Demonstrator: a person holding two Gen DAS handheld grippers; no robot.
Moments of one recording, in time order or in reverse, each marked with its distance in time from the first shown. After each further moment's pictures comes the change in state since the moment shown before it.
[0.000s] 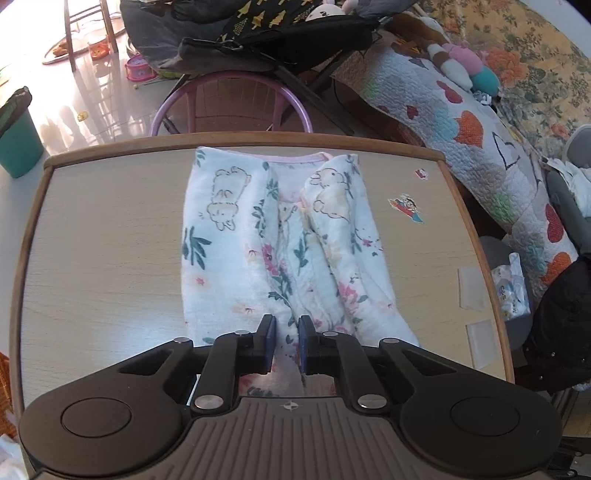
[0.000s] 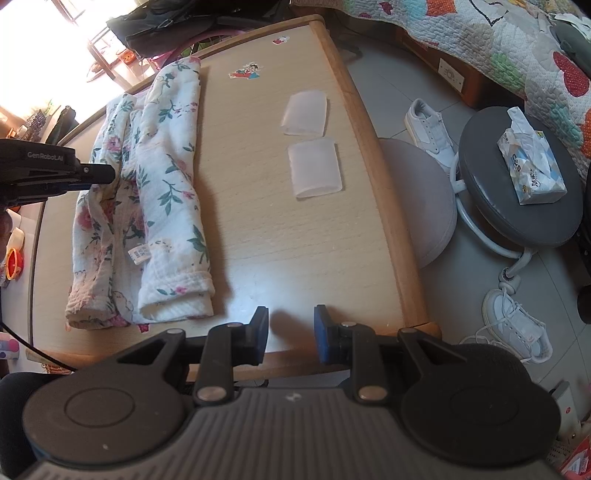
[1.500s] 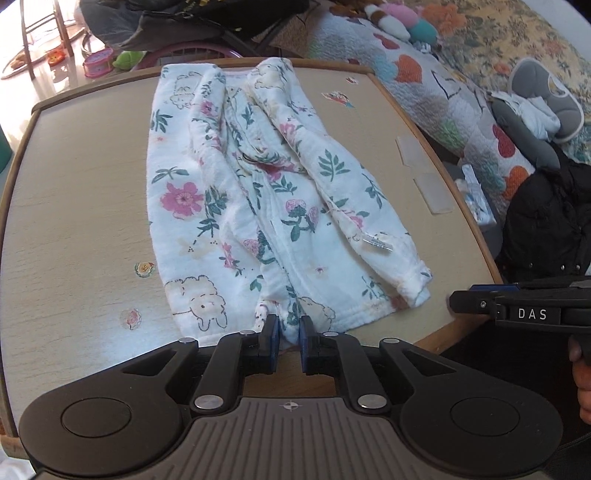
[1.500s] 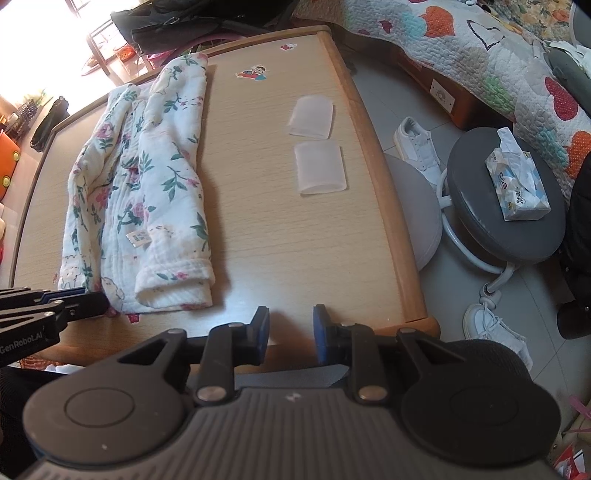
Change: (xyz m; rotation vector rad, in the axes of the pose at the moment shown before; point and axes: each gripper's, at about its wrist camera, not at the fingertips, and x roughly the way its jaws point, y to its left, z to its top) left arm -0.023 -0.001 -0.124 0.157 0.071 -0.108; right arm 0.000 0.015 -0.012 -0.054 -0.047 -0.082
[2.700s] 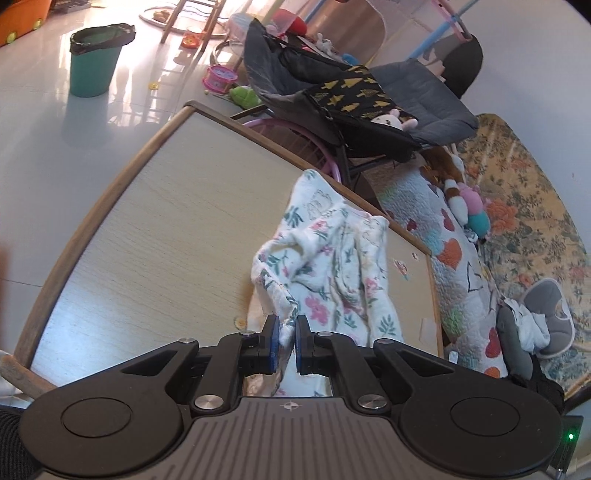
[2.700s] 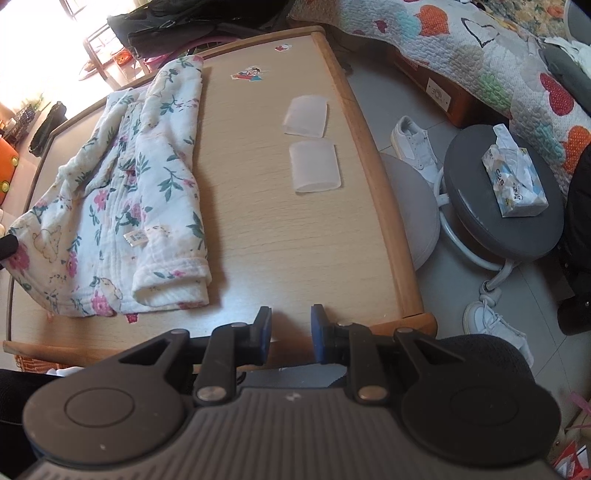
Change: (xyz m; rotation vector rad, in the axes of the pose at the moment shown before) left arm -0.083 0.059 -0.037 -0.558 -0.395 -0.050; right arm -0.001 -0.003 -0.002 0.023 -0.010 0.001
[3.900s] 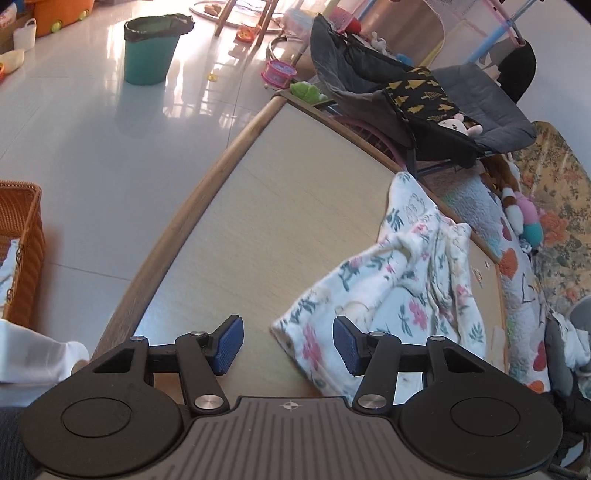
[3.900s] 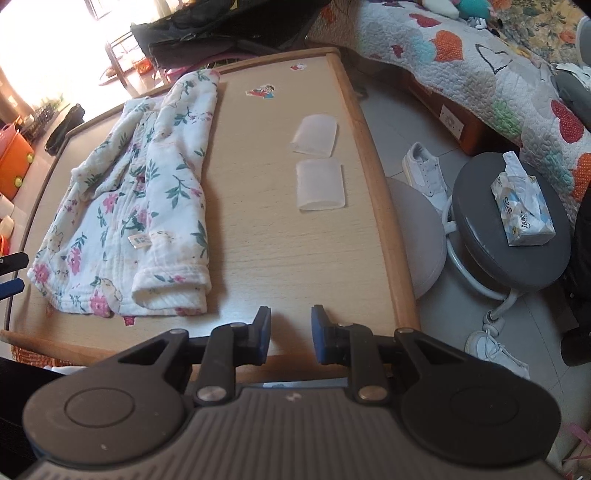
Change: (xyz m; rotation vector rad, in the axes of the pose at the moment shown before) left arm 0.008 0.074 0.014 -0.073 0.006 0.173; right arm -0.001 -0.003 -0.006 -0.075 -0.092 0.022
